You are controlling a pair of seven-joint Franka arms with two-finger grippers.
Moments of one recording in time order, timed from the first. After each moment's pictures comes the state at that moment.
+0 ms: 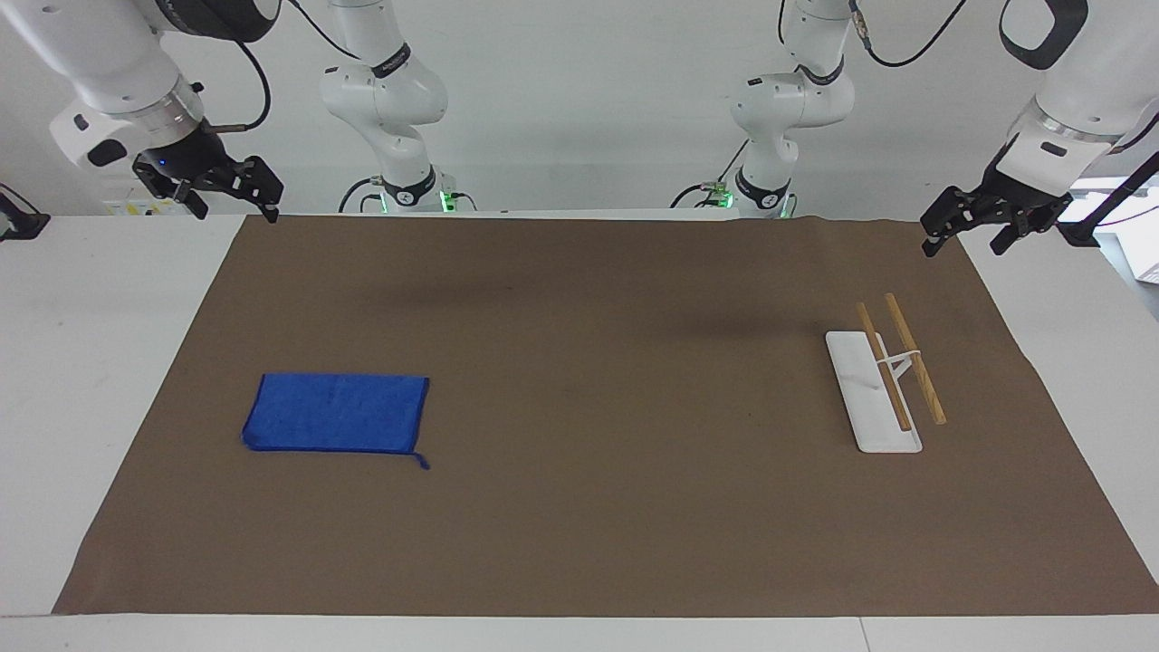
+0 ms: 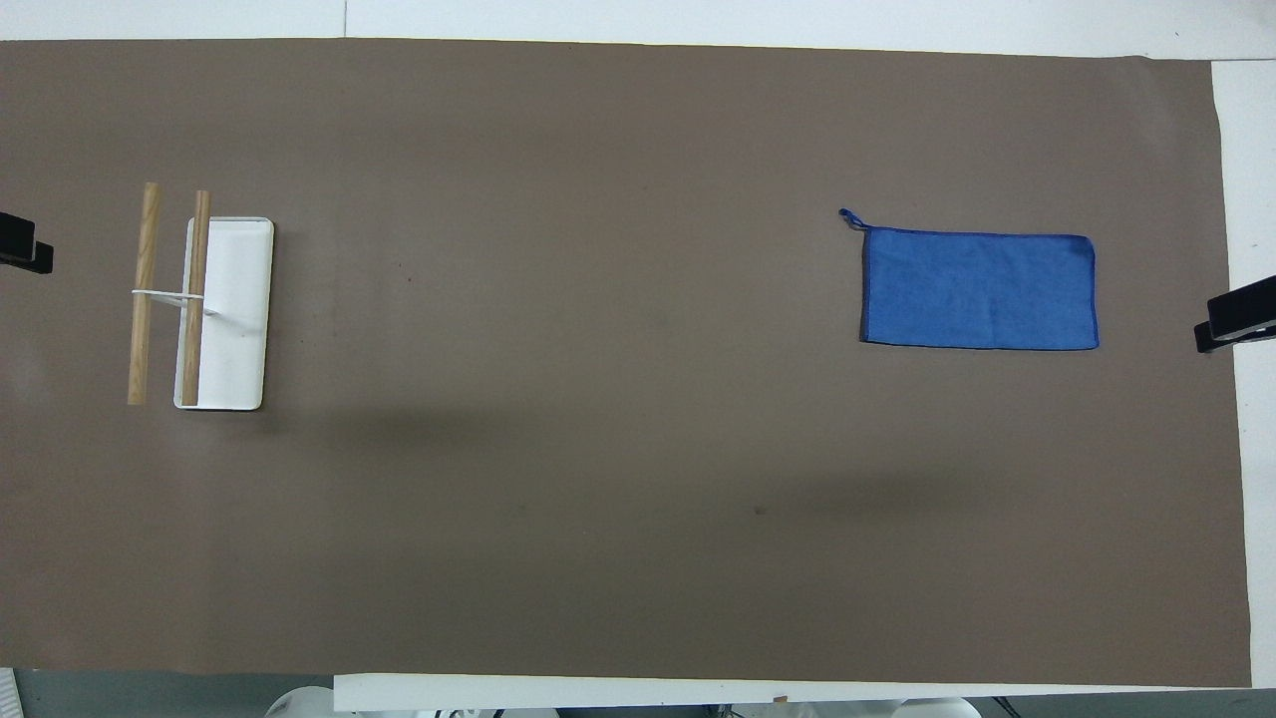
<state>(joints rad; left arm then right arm) 0.03 -0.01 -0.06 -1.55 0.01 1.53 0.05 -0.10 -0.06 -0.01 -1.58 -0.05 1.38 -0.07</state>
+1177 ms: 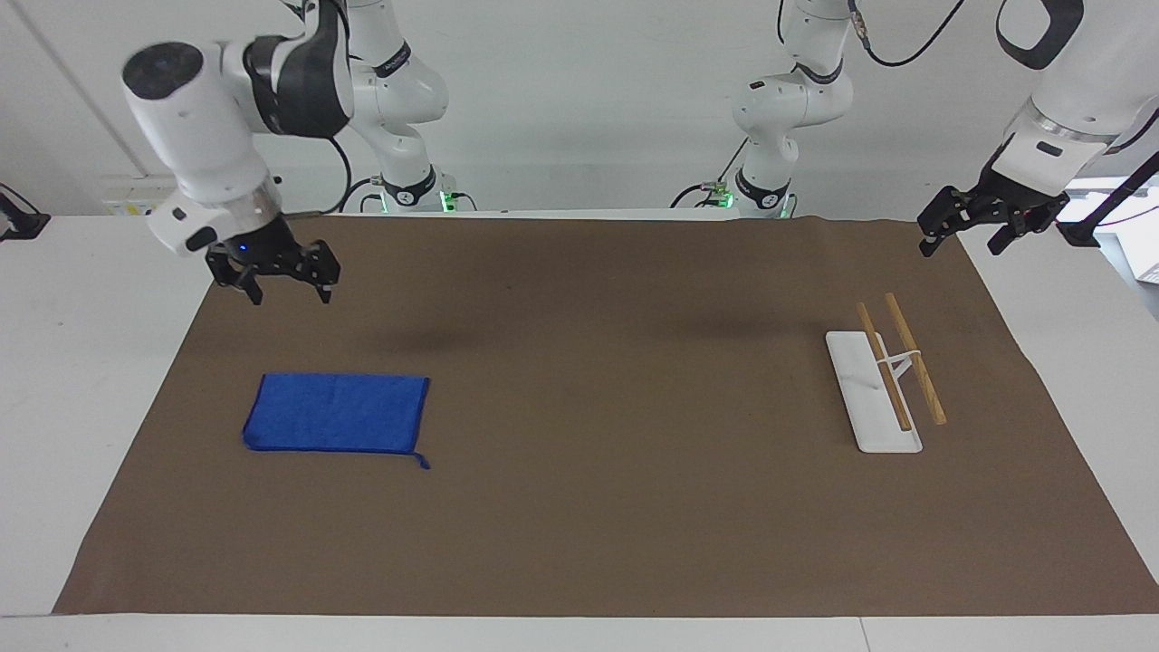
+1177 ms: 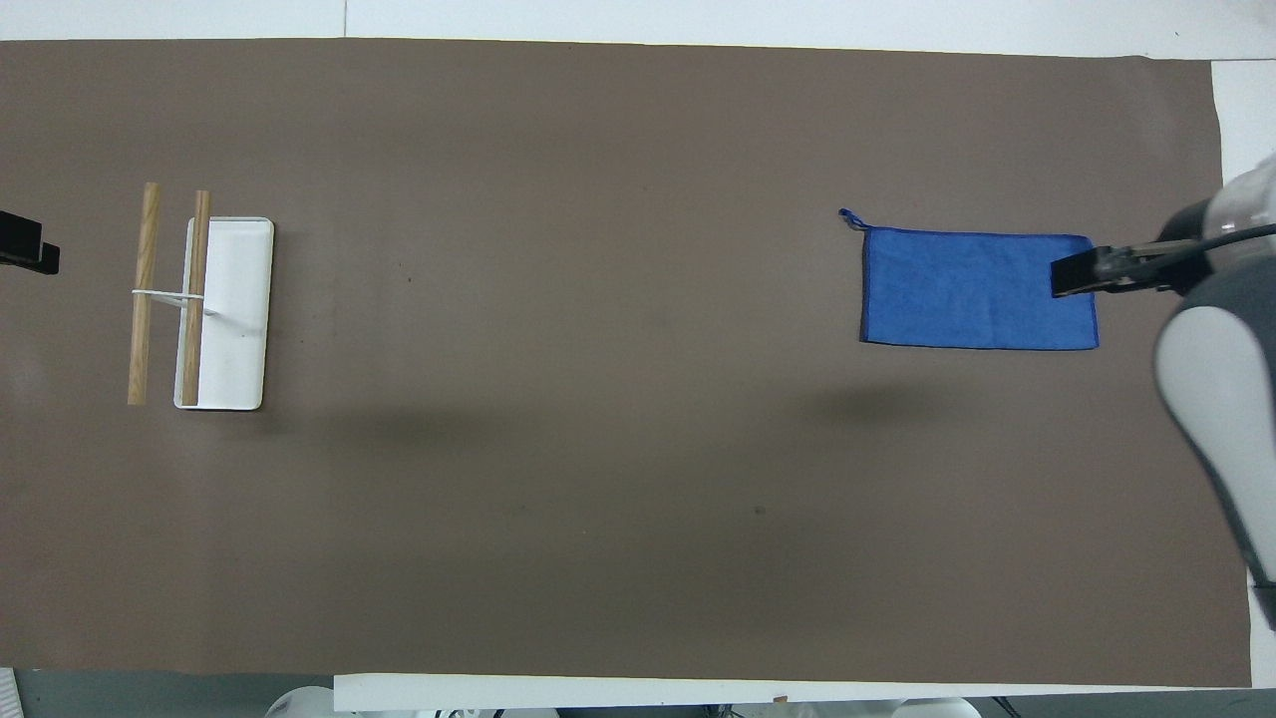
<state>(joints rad) 0.12 -0.01 -0.16 -1.55 0.01 1.53 0.05 0.00 0.00 0.00 -1.95 -0.05 1.99 -0.03</state>
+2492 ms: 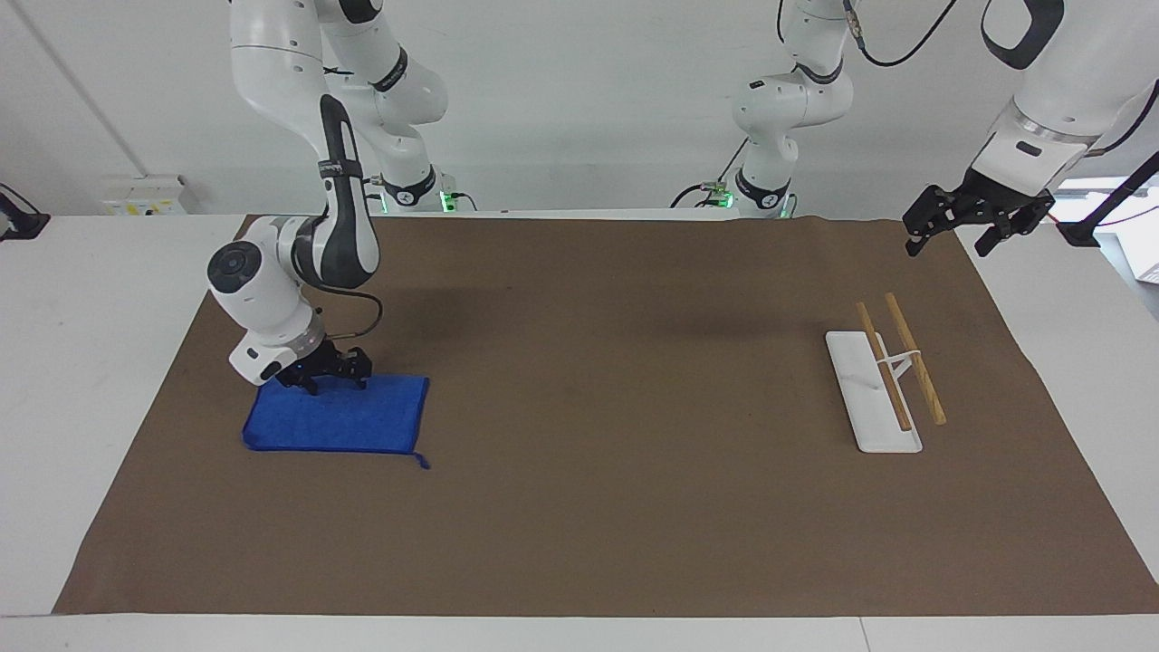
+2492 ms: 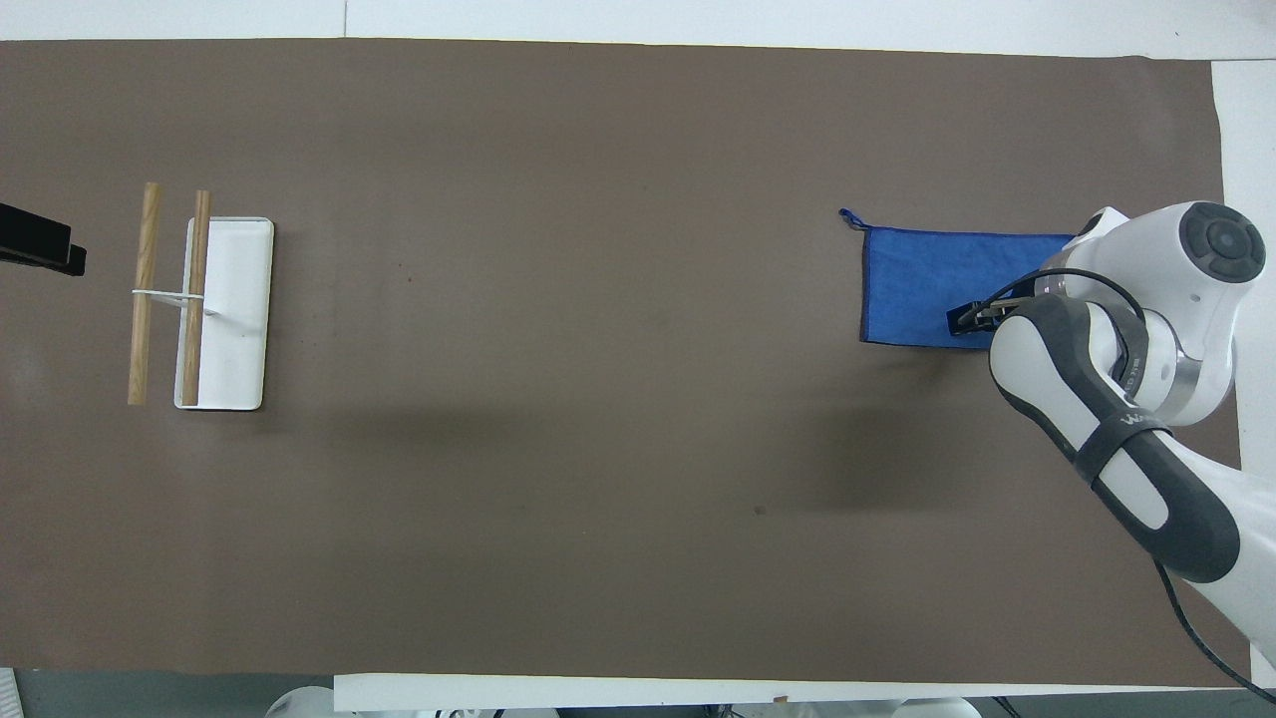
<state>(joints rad) 0.10 -0.01 -0.18 -1.55 0.01 1.53 0.05 -0.08 0.24 -0.01 -2.16 0.03 2.35 -0.22</state>
